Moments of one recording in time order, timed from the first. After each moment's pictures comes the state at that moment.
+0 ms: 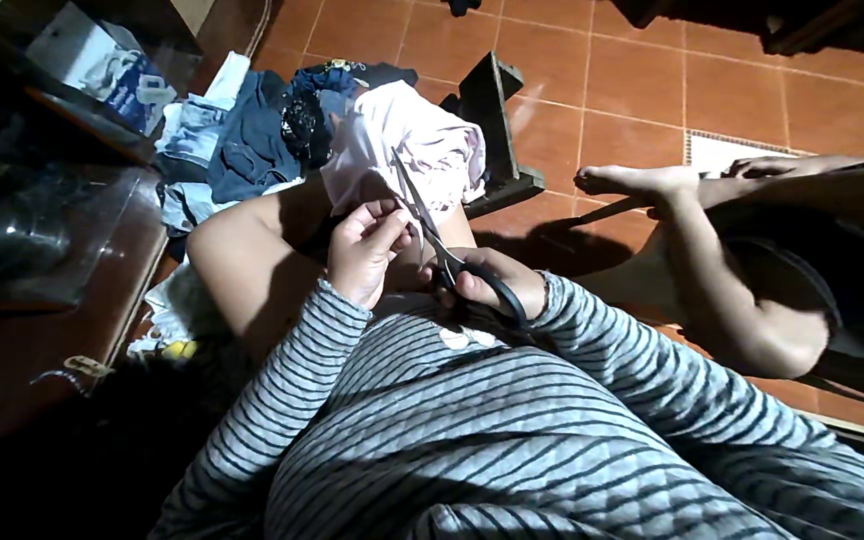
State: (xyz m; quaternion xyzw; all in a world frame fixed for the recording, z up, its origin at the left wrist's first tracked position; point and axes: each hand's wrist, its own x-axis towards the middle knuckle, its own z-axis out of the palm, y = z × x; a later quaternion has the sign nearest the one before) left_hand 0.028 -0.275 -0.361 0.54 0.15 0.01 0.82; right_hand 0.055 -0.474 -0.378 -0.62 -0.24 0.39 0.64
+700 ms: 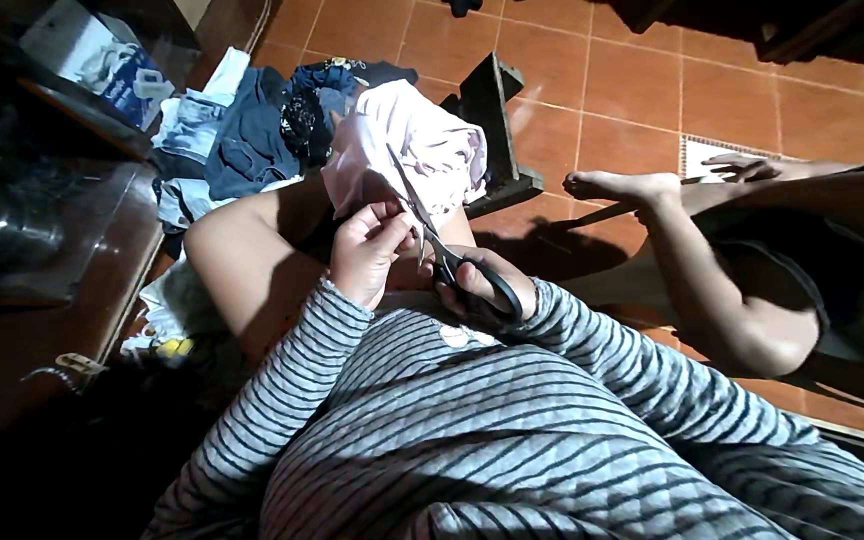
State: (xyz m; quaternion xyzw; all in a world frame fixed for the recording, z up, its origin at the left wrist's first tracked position) left_hand 0.027 -0.276 -0.363 0.54 0.14 0.01 0.83; right_hand 0.049 -0.467 -0.389 -0.57 -0.19 0.39 0.70
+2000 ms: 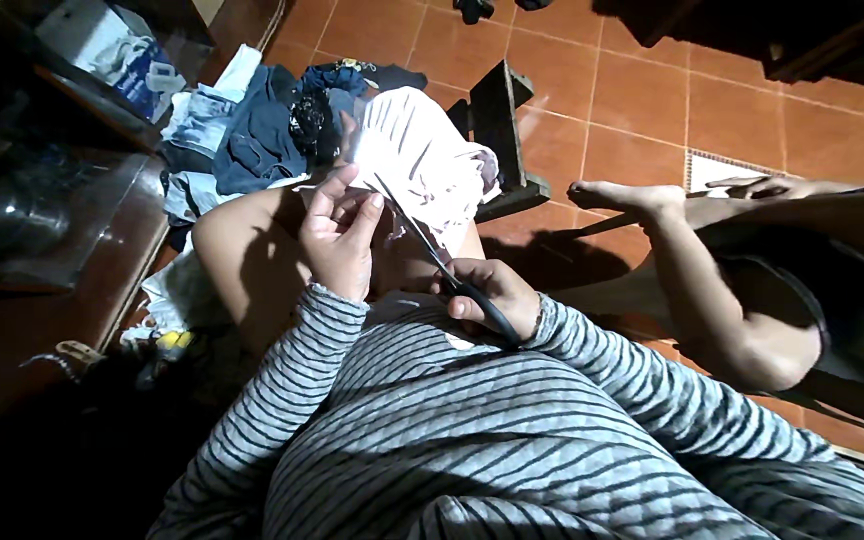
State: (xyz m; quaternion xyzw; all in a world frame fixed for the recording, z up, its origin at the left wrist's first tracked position) left_hand 0.032 -0.258 -0.373 0.57 0.07 0.28 0.77; right_hand 0.038 -0.468 -0.378 -0.67 -0.22 0.33 0.63
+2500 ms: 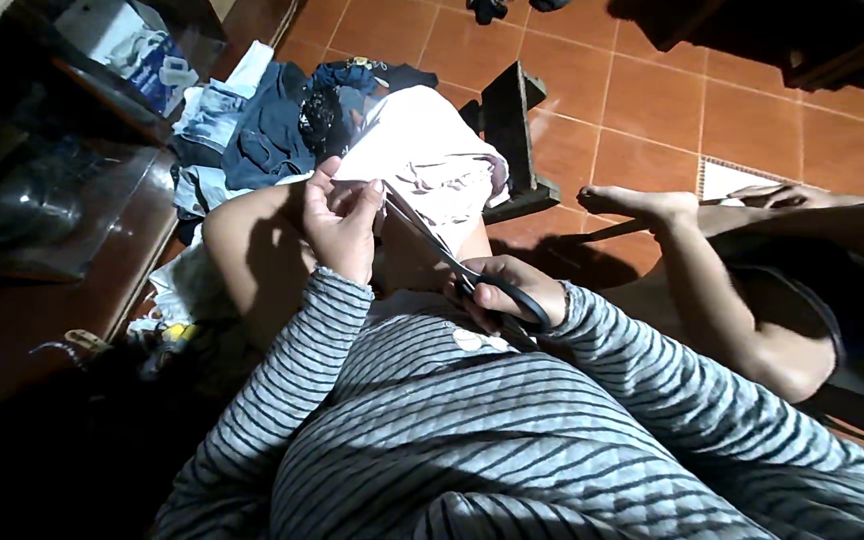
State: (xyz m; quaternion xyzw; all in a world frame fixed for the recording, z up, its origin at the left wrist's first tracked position) left_hand 0.046 -0.254 -0.373 0.57 0.17 0.29 0.75; right_hand 0.058 -0.480 -0.373 -0.59 -0.22 0.47 0.62
